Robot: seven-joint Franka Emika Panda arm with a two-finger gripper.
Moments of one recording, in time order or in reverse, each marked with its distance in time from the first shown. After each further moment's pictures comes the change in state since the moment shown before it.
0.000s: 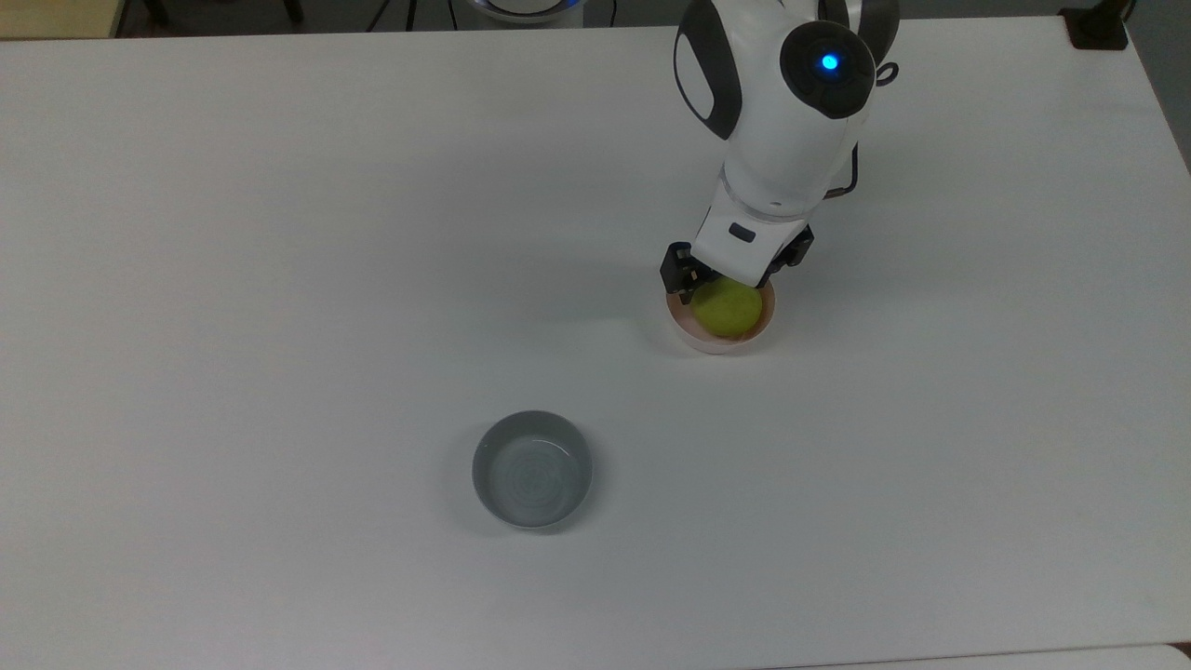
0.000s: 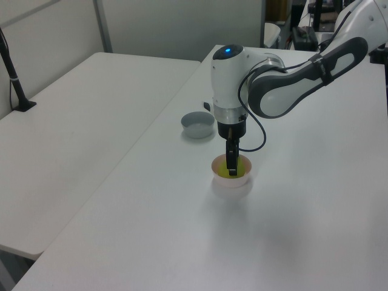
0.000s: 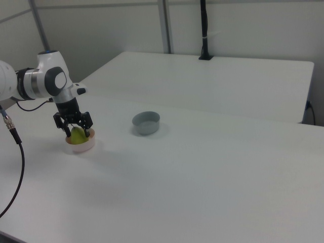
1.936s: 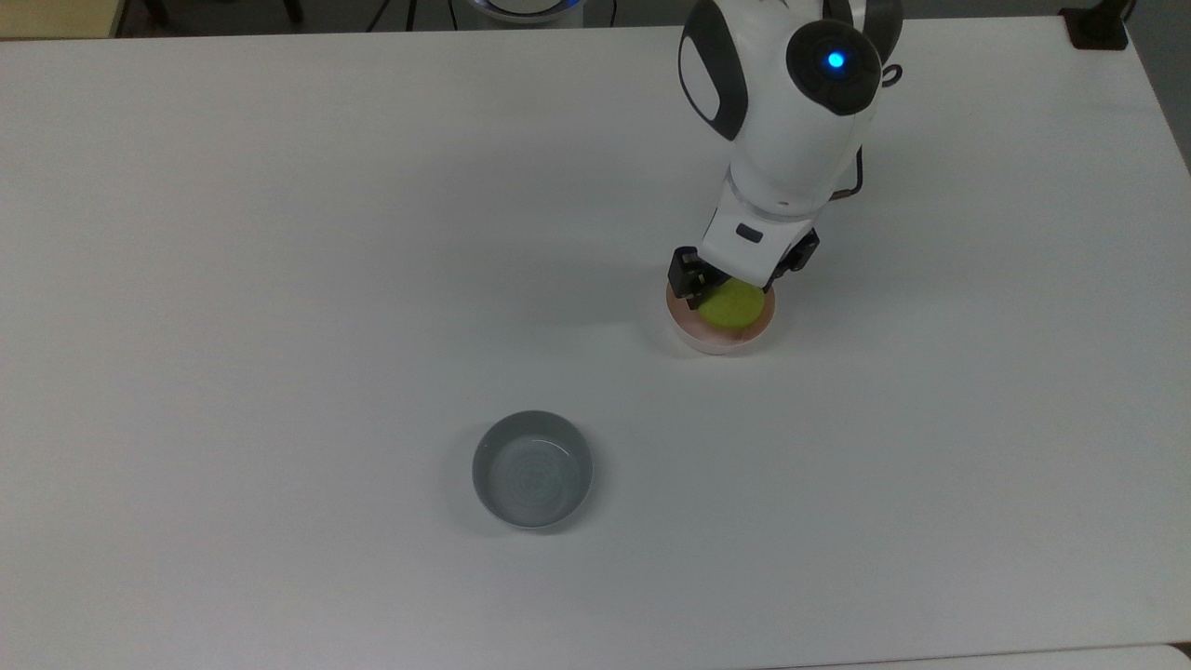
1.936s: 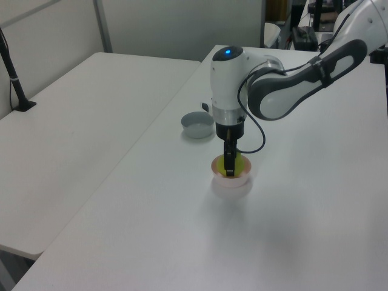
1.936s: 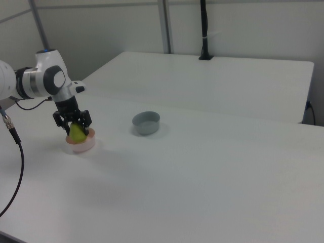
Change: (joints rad) arm 0.006 0.002 0.000 0.007 -0.007 0.018 0.000
